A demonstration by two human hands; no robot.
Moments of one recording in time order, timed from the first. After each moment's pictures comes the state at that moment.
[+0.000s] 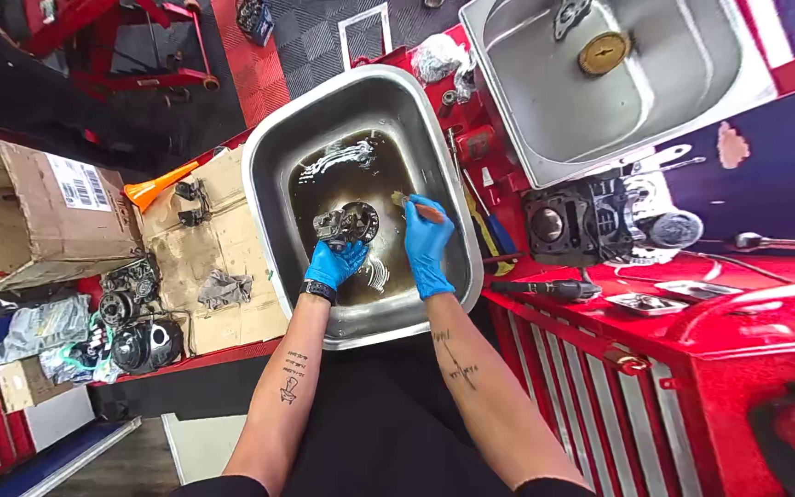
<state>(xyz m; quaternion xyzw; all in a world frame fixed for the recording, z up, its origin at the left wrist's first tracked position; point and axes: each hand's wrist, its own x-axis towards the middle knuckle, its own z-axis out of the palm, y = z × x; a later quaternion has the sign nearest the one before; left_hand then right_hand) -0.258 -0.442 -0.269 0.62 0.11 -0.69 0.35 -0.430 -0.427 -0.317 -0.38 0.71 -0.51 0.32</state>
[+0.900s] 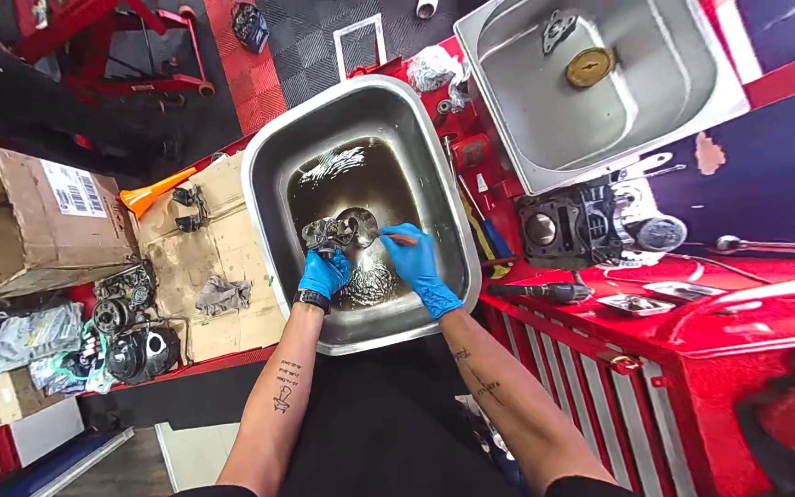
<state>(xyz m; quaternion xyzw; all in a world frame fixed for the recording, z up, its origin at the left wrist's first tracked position) -0.243 -0.440 -0.269 0.60 0.17 -0.69 0.38 -0.428 -0.406 -0.292 -0.52 0.60 -0.44 0.42</state>
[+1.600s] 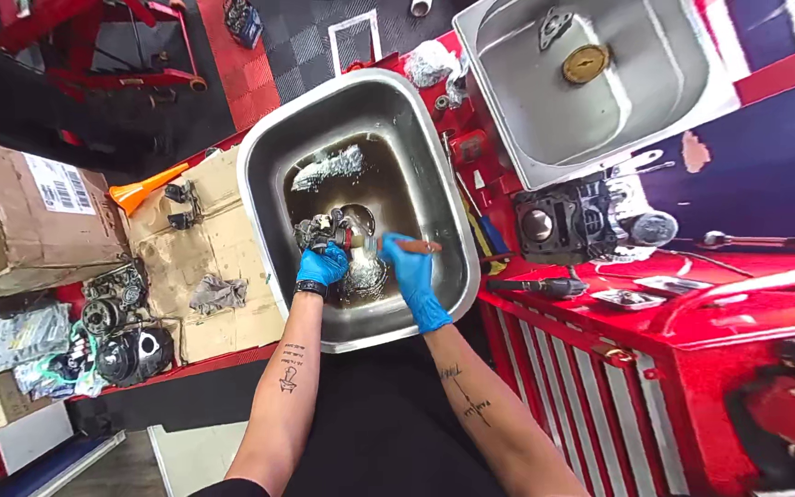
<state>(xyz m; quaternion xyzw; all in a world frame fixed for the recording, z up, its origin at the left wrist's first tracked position) -0.235 -0.443 -0.296 0.49 0.31 -0.65 0.49 -0.403 -0.385 -0.293 -0.25 0.65 -0.47 0.54</state>
